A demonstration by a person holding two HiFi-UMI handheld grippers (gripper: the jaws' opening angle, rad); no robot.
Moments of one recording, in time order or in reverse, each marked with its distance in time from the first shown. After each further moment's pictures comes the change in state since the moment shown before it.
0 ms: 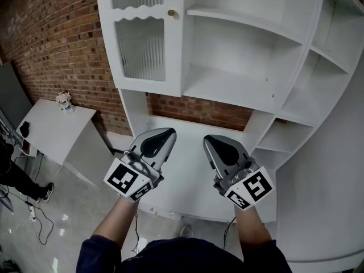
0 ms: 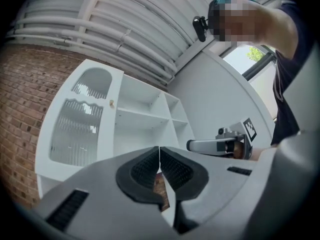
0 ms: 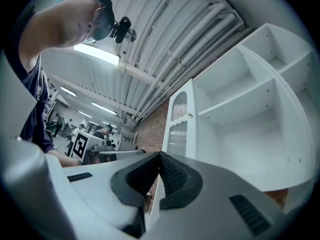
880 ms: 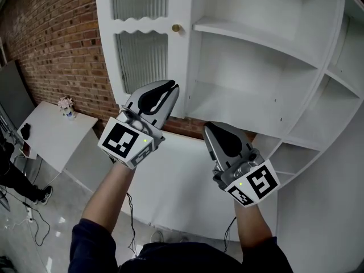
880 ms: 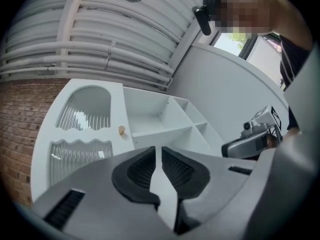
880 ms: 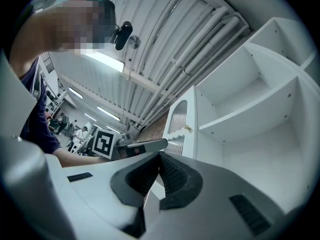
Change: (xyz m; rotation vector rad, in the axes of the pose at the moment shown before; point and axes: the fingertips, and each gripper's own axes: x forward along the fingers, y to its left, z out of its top) left arm 0.102 0.114 0.087 0.272 -0.101 0.087; right arm 0.074 -0.061 0.046 -0.077 -0.121 0.059
